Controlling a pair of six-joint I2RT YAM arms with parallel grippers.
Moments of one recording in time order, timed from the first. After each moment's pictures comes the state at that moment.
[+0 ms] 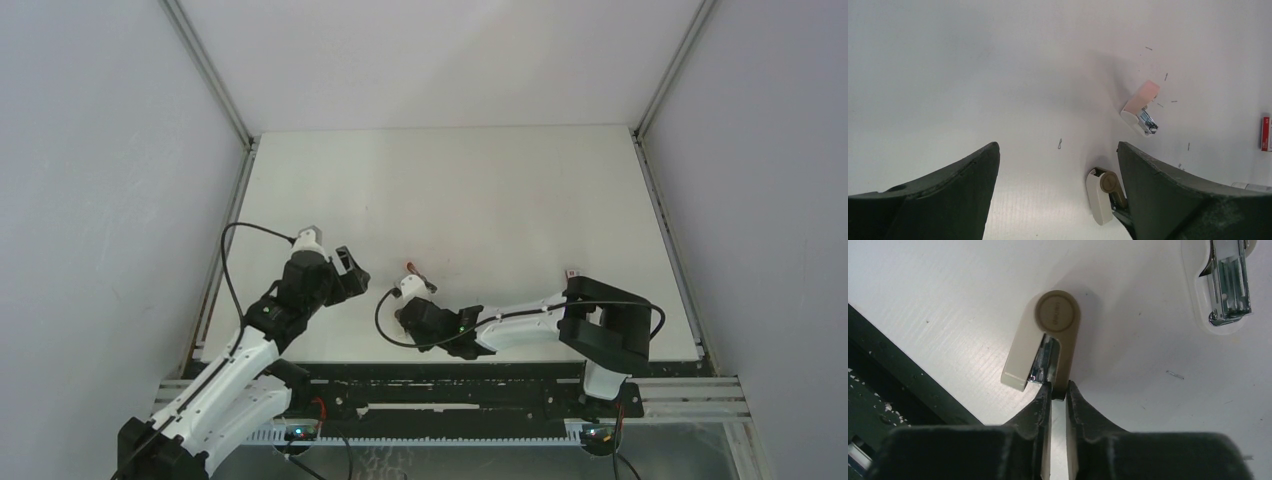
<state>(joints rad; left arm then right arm) -0.44 0.75 0.49 -0.39 -0.15 -0.69 1.27 1.72 0.85 0.00 0.30 0.48</state>
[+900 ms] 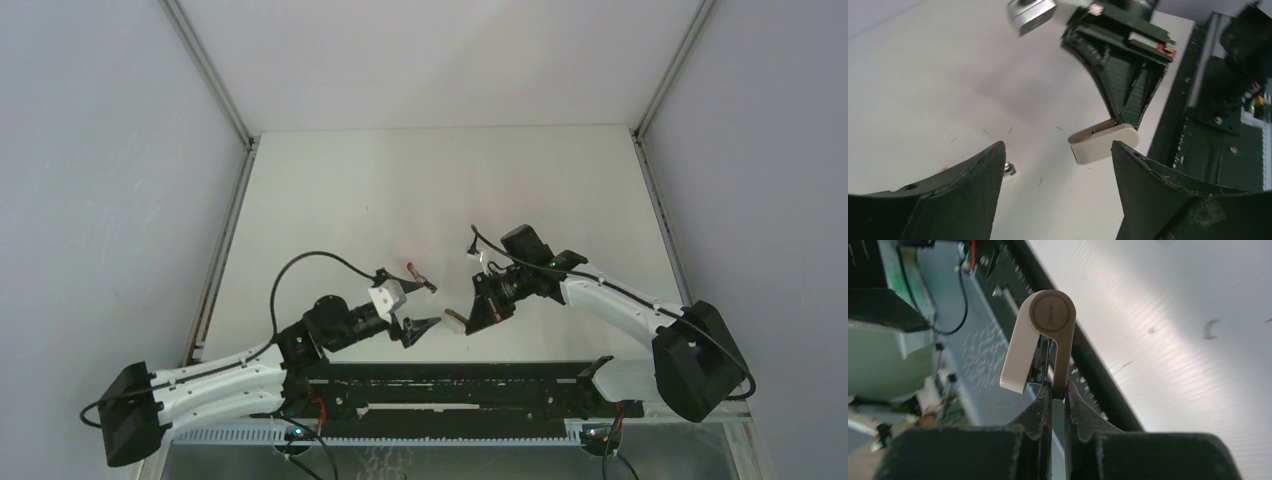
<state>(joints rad) -0.99 0.73 0.28 0.40 0.07 -0.02 0.60 1.28 0.75 -0.49 -0.80 0.27</state>
